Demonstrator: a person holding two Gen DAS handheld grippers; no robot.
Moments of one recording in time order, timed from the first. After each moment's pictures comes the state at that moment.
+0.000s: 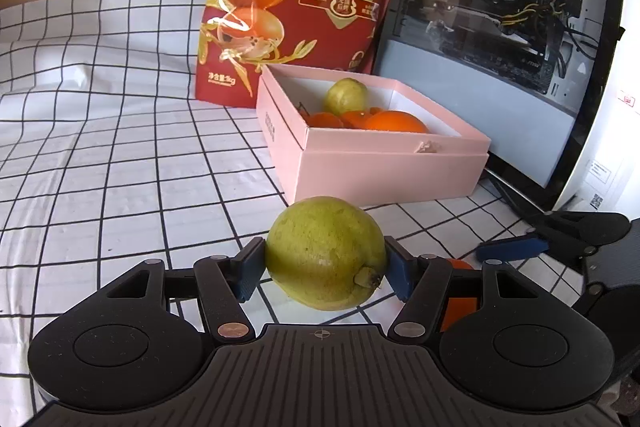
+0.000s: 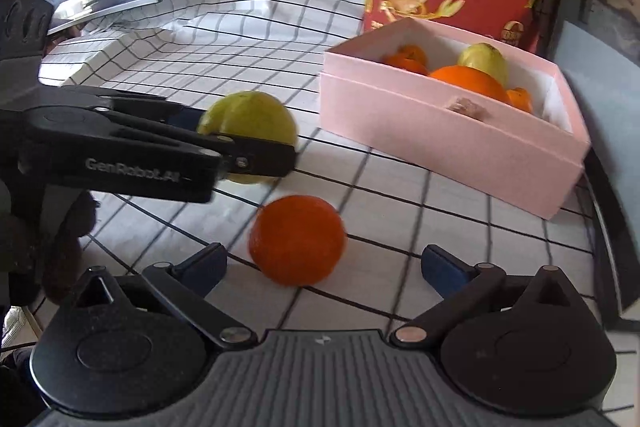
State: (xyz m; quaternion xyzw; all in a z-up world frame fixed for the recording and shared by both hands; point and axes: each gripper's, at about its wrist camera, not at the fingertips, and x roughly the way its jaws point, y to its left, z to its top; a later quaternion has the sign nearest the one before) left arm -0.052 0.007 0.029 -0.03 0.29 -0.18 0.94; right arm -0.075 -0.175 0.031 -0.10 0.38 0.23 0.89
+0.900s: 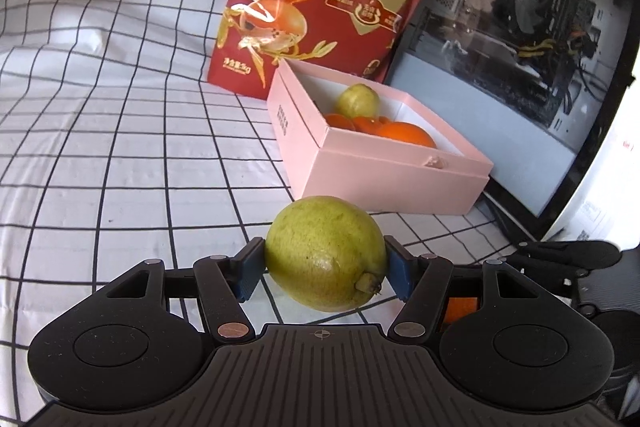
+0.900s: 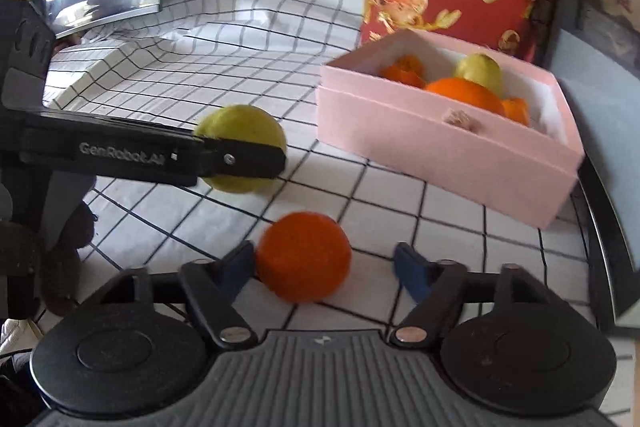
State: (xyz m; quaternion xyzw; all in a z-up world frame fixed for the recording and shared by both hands) left arm -0.049 0.025 0.026 -0.10 0.30 -0.17 0.93; right arm -0.076 -0.174 0.035 -0.10 0.36 0.25 0.90
